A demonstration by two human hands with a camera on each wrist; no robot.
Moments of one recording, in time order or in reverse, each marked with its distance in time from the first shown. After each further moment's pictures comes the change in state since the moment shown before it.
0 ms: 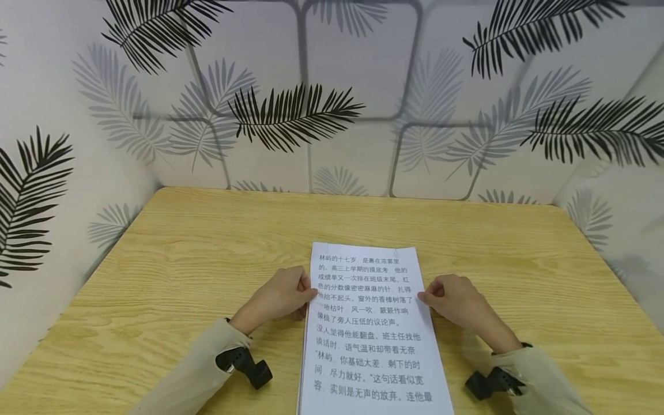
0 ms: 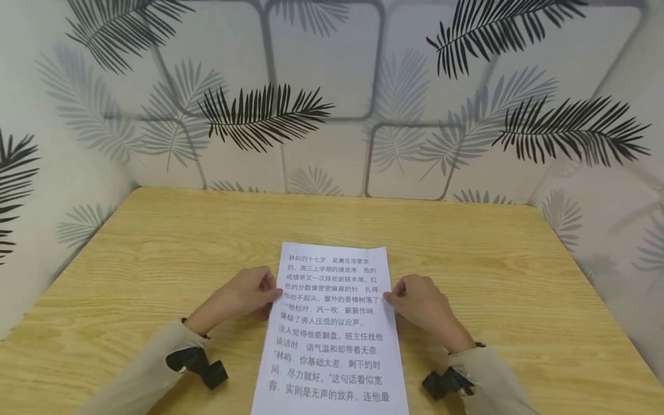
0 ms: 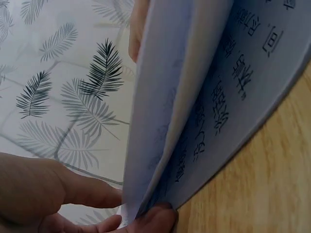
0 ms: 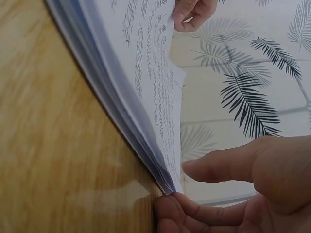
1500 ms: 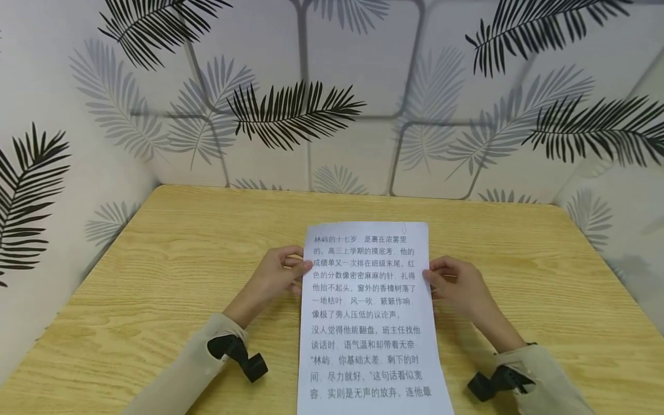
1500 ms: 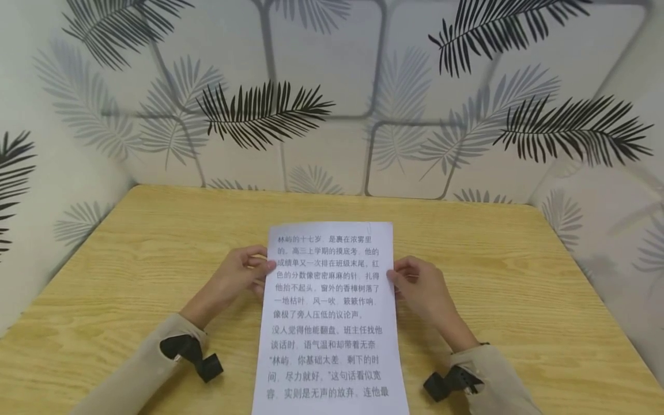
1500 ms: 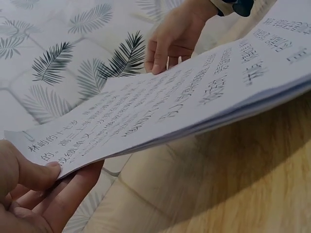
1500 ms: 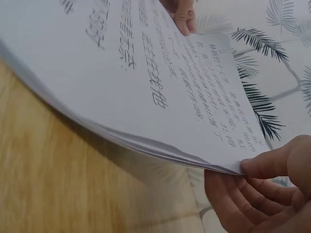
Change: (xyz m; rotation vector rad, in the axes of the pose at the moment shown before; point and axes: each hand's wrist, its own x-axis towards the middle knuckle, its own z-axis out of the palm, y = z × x) left_hand 0.018 -0.016 -0.015 -0.557 0.083 0.109; right_hand 0.004 0.002 -0.005 0.466 0.145 -0.096
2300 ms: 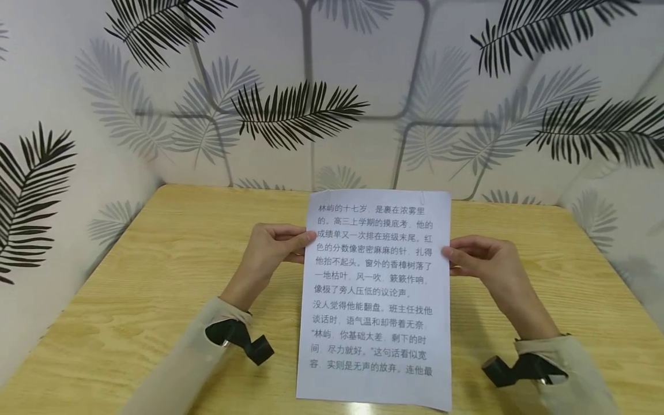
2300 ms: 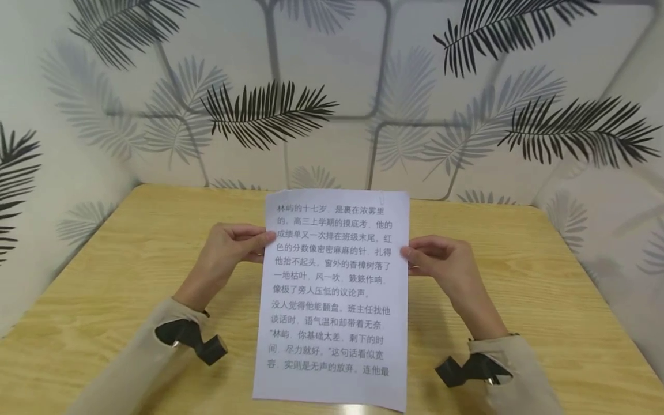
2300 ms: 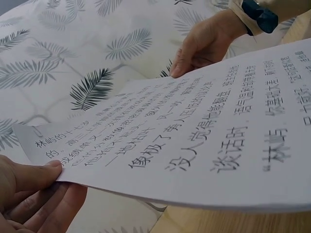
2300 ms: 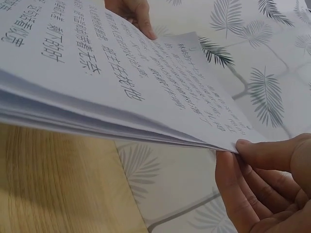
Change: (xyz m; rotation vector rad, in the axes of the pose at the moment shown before) left_hand -0.004 0.047 -0.009 -0.131 0.142 0.157; right_hand 0.000 -0.031 -0.040 0.327 0.028 -0.072
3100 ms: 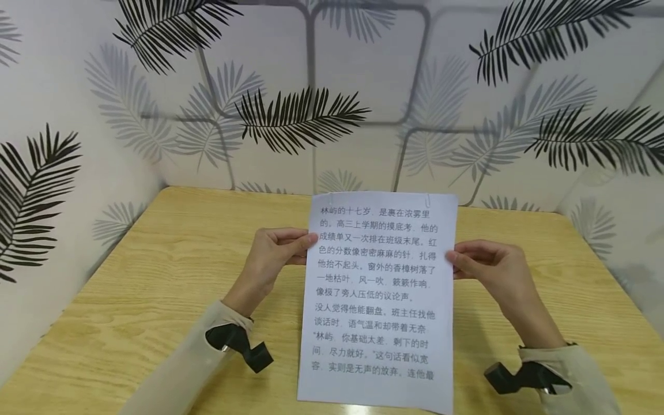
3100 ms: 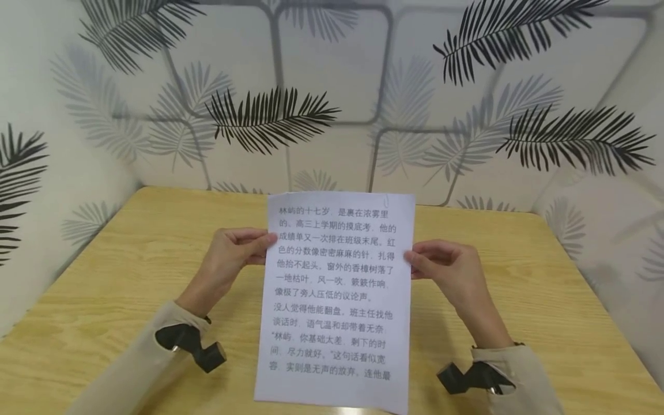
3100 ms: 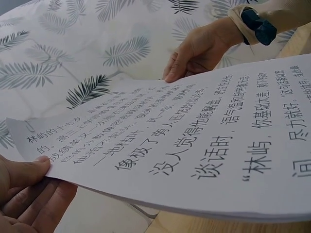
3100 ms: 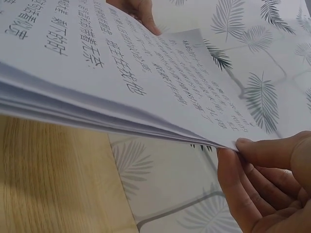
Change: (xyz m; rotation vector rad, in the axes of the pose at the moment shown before) left_hand -0.005 0.001 0.006 -0.084 0.018 0.006; right_hand -0.008 -0.005 -0.003 -0.118 0.056 -0.058
